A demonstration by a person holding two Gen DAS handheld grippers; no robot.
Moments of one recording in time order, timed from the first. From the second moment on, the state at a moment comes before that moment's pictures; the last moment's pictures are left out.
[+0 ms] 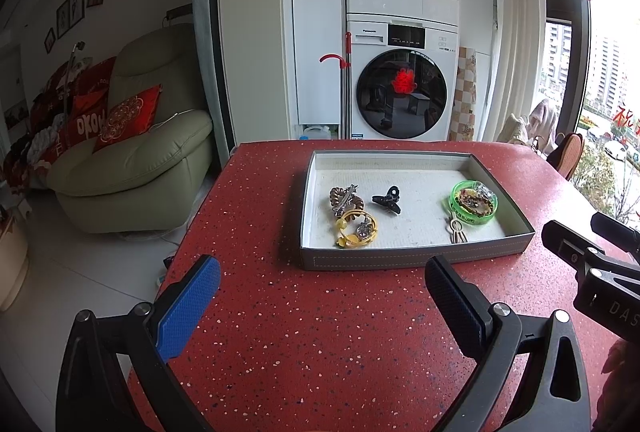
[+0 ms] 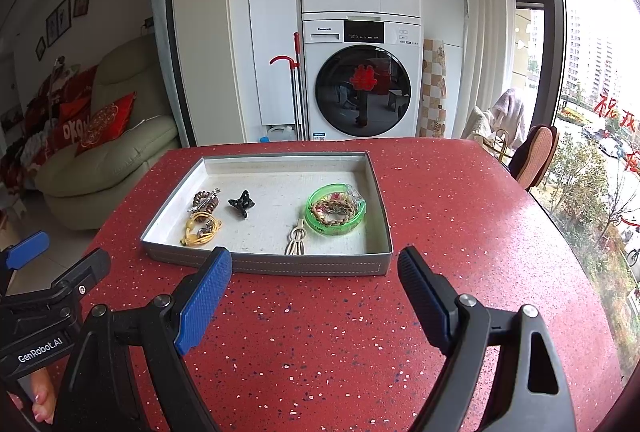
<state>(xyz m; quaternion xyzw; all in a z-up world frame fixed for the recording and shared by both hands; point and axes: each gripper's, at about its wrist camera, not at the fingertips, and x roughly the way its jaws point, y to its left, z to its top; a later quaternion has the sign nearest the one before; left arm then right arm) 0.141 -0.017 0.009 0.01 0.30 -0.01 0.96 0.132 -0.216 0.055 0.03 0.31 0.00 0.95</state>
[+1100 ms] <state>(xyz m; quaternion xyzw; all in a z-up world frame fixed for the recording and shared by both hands) 0.141 -0.017 0.007 0.01 0.30 -0.01 0.95 0.132 -0.215 0.055 0.03 0.31 0.00 0.95</state>
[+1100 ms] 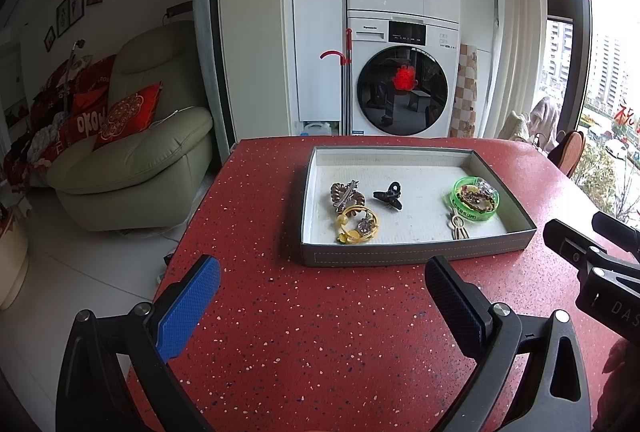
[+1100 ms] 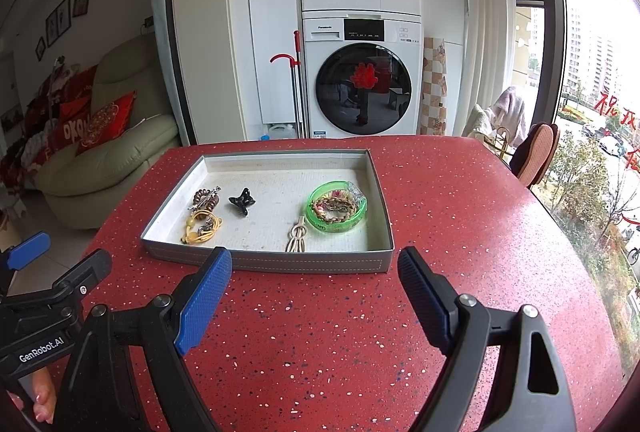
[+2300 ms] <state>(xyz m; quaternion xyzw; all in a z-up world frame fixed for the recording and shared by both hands) 0.140 -0.014 0.007 0.01 0.30 0.00 0.95 0.129 -0.211 0.050 0.03 0.31 0.00 0.95</state>
